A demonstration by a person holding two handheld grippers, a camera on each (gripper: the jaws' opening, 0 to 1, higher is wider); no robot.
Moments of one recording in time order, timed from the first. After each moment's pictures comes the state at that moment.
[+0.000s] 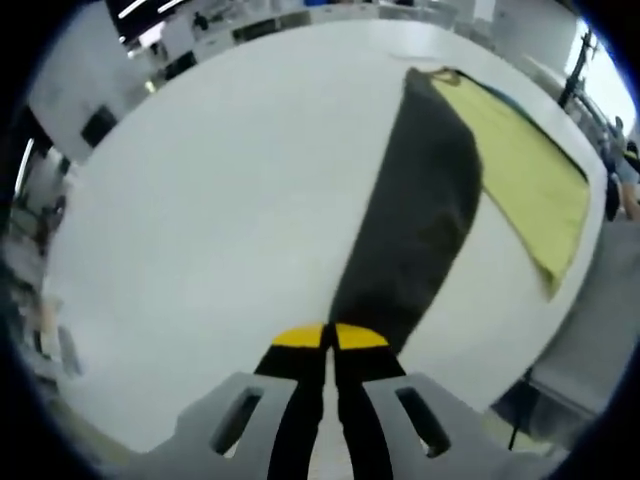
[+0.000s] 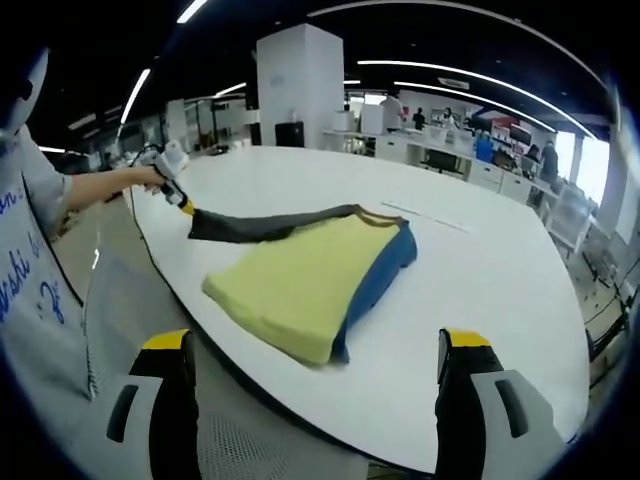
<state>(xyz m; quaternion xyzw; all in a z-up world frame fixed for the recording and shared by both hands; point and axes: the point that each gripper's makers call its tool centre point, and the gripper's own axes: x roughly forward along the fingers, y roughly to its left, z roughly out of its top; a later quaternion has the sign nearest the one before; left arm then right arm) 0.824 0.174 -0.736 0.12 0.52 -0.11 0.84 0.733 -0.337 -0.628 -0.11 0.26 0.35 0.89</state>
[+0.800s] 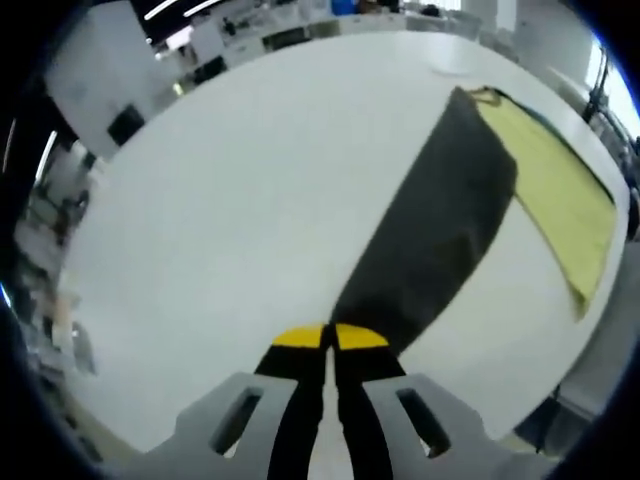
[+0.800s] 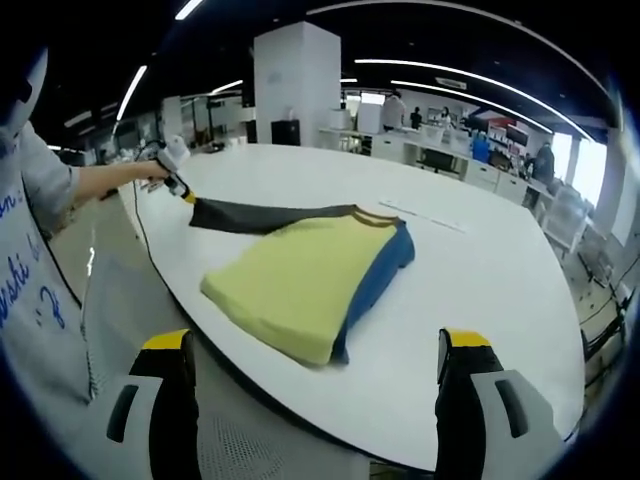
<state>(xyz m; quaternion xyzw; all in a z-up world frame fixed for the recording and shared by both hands) 0.854 0.219 -0.734 0.13 0.49 -0.06 0.86 0.731 -0.334 -0.625 -0.12 0.26 0.33 0.90</state>
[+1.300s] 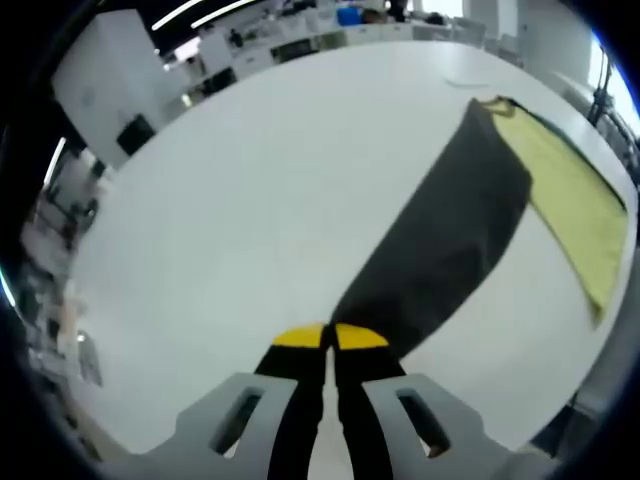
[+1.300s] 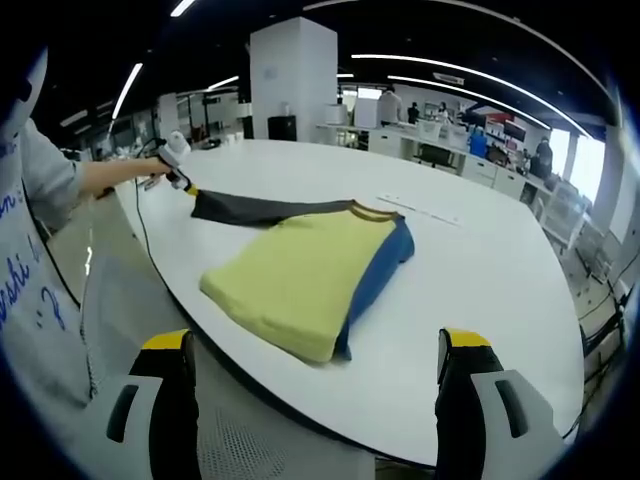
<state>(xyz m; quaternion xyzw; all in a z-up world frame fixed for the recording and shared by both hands) 0.876 0.237 -0.728 0.14 0.47 -0.04 0.87 0.729 -0.331 -0.628 -0.12 0.27 0.33 0.90</state>
